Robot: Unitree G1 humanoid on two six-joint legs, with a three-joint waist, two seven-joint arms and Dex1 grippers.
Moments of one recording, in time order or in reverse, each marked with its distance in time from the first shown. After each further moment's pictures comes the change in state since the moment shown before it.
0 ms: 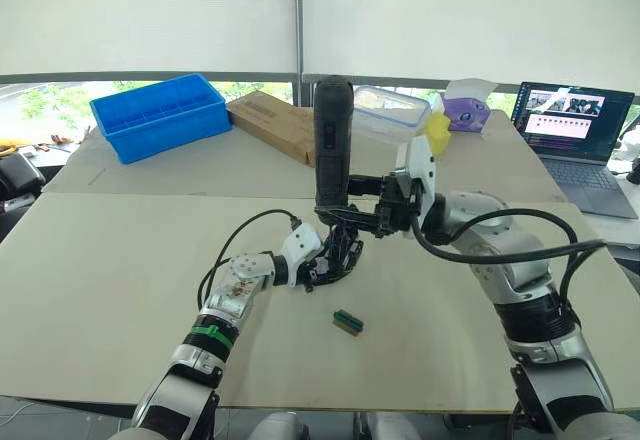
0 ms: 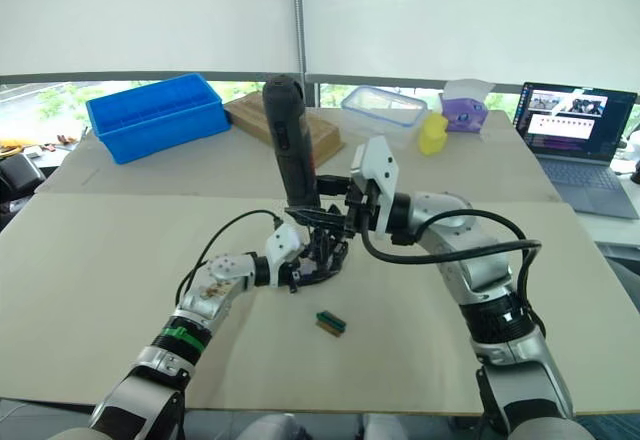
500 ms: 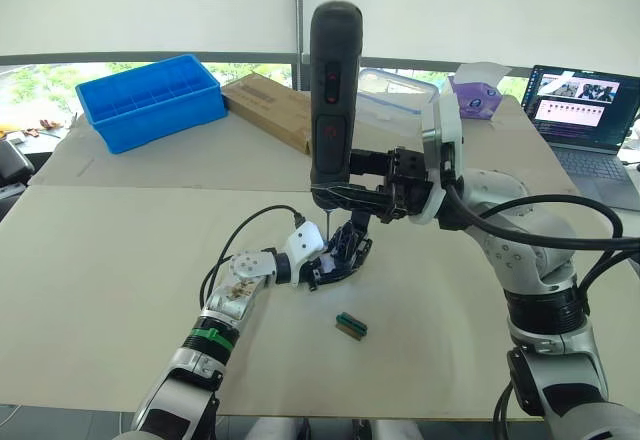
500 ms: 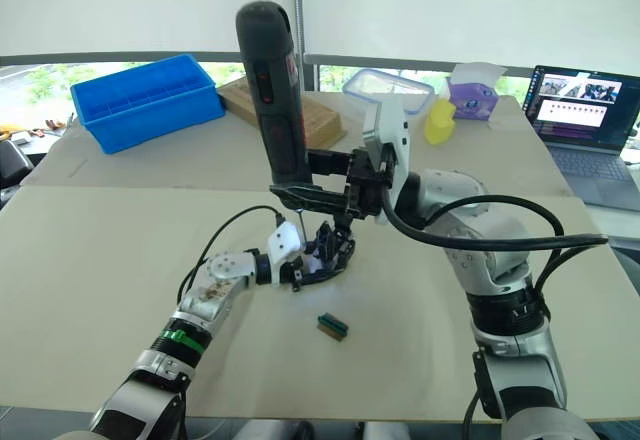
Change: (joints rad) left arm 0.017 -0.007 0.000 -0.063 -0.003 -0.033 -0.017; right arm -0.092 0.024 -0.099 -0.122 0.176 0.183 -0.013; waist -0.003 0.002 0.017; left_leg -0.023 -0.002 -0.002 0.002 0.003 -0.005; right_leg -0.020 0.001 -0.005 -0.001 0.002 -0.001
